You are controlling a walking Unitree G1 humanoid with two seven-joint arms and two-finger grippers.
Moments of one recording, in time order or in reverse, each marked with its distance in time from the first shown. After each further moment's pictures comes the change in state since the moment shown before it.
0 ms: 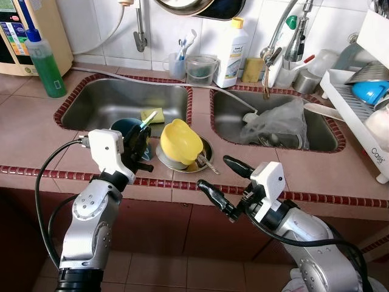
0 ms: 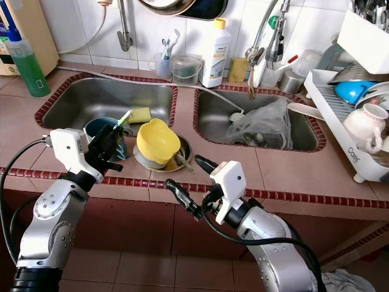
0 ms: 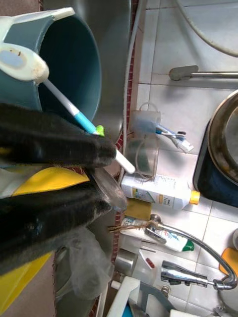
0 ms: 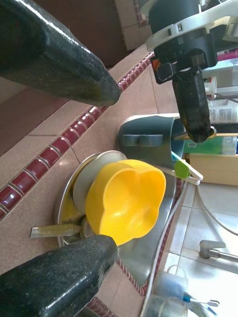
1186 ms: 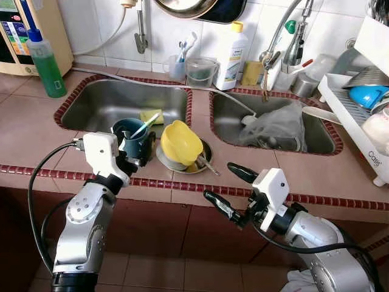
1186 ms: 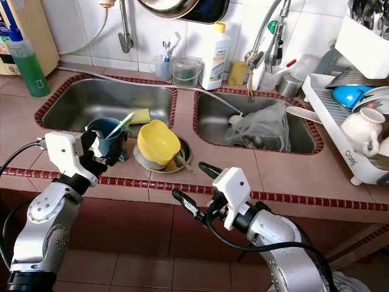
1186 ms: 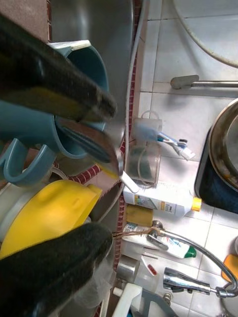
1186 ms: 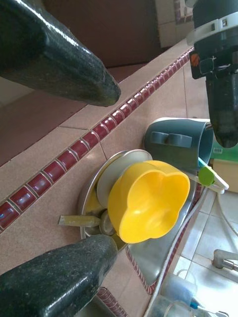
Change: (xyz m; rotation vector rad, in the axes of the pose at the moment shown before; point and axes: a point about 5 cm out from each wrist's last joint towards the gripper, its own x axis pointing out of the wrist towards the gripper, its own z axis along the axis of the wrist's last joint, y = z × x) left arm -0.008 0.008 -0.002 0.022 0.022 0.017; right arm -0.013 -0.006 -0.006 -0.086 0.093 0.034
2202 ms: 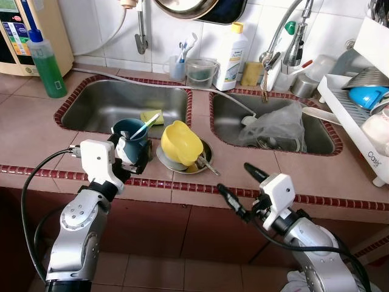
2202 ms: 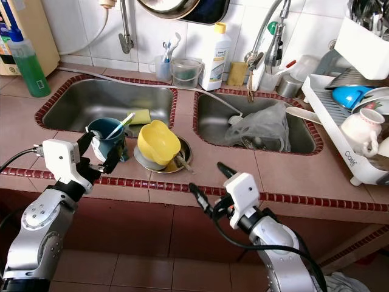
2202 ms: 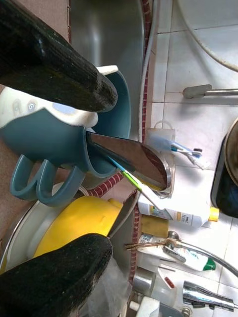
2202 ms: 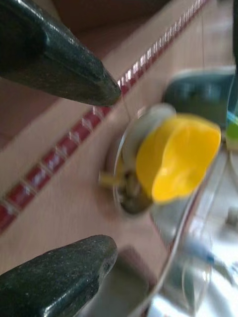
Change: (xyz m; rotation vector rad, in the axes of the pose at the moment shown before) left arm -0.012 0.009 -0.008 0.042 0.053 0.028; right arm -0.007 -0.009 -0.030 -0.016 0.014 -0.143
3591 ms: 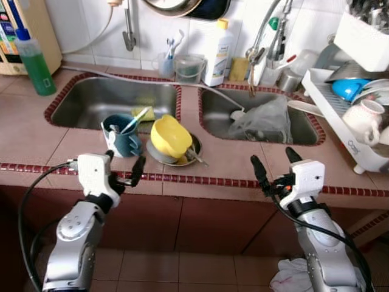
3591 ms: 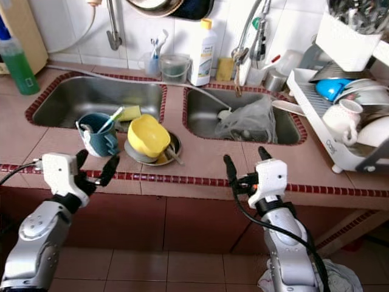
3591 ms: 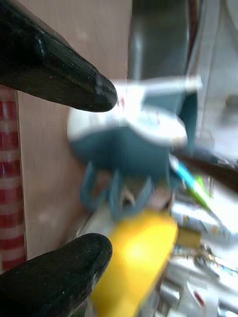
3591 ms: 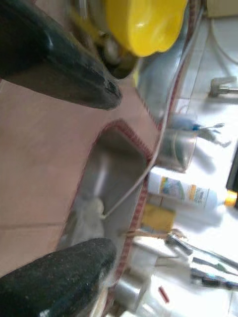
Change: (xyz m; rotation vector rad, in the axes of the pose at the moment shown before) left arm -0.018 0.016 -0.024 -0.014 0.112 0.072; right arm 0.002 -0.047 0.003 -0.007 -0.117 -0.481
